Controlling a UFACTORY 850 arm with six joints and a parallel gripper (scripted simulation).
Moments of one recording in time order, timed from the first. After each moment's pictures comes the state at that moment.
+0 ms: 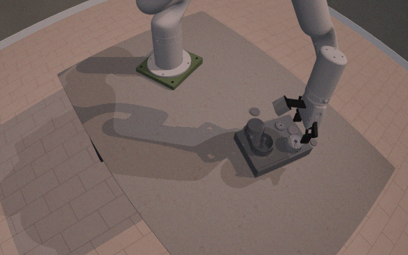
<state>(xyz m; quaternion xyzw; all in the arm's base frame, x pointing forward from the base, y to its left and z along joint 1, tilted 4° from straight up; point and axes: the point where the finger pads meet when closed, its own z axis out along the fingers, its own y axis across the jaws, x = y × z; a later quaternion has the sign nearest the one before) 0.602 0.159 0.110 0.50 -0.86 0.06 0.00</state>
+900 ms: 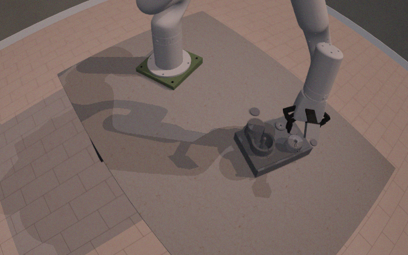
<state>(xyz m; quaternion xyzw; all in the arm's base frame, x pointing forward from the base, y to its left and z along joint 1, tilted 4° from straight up) 0.602 0.159 0.110 0.93 -0.34 0.08 0.04</state>
